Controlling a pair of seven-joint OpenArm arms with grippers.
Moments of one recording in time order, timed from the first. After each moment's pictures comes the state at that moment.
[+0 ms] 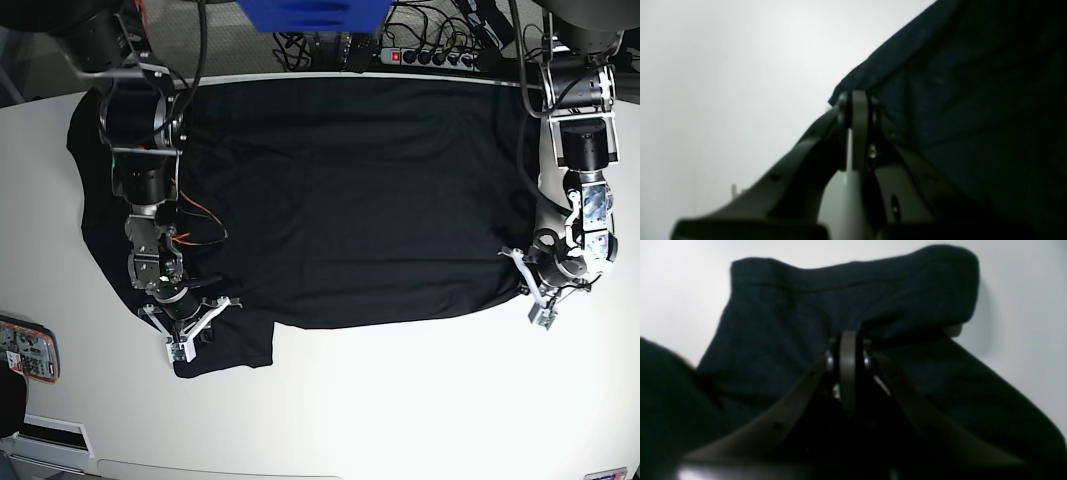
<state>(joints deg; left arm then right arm) -17.7 -25.3 -7.1 54.2 -5.2 -37.7 29.5 27.4 7.2 4.9 38.5 0.6 20.5 -9.3</state>
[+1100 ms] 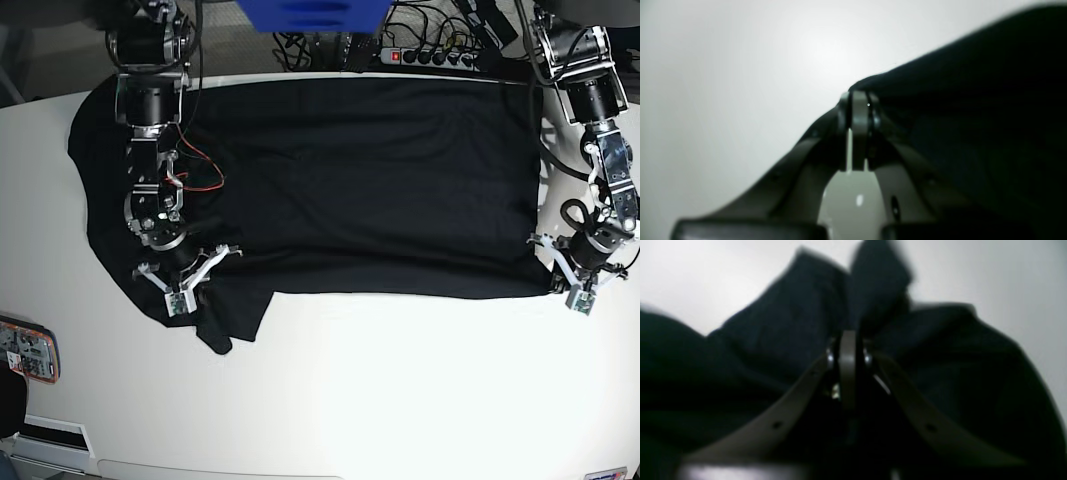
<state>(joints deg) -4.9 -25.4 -21.3 74.7 -5.4 -38.1 29.4 8.8 7.5 5.0 67.1 0.4 21.0 -12.4</state>
